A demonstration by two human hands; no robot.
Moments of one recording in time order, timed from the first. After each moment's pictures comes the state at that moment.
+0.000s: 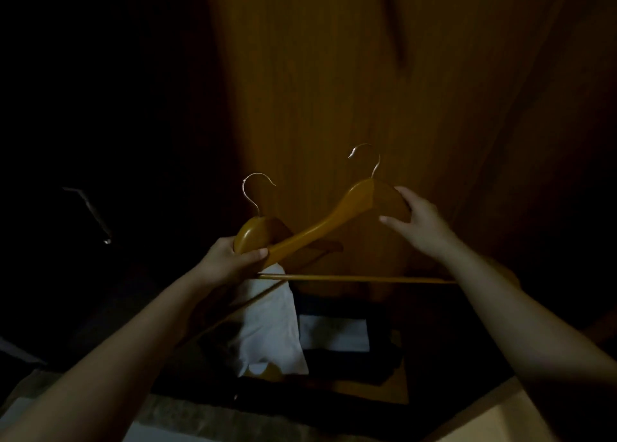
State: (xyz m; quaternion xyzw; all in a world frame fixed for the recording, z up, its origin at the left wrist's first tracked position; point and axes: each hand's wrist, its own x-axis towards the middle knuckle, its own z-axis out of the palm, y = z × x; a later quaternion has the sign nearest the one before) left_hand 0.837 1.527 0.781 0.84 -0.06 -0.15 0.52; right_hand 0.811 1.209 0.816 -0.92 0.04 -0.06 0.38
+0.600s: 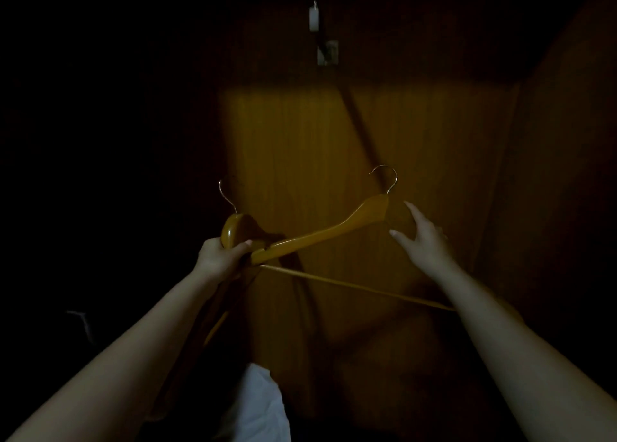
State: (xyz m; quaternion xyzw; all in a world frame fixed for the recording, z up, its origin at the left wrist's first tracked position) left_hand 0.934 1.512 0.915 0.82 0.00 0.07 0.57; right_hand 0.874 1.192 0.934 -0.90 0.05 -0.24 0.37
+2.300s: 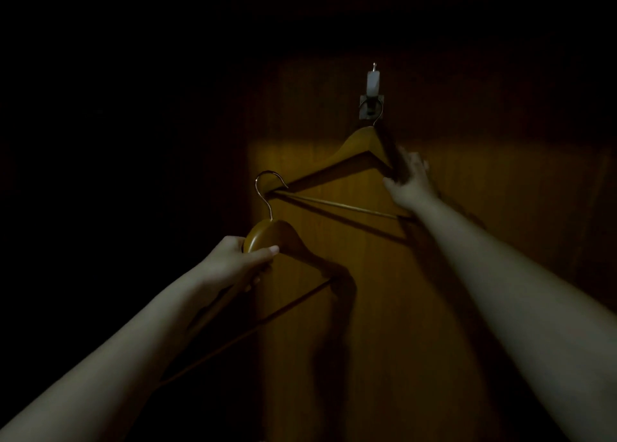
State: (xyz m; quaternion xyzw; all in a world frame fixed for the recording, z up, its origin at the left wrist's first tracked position) left_hand 1.000 1.527 1.028 0.83 -0.12 0.03 0.54; right_hand 1.059 1.236 1.107 -0.91 0.02 -0.32 0.28
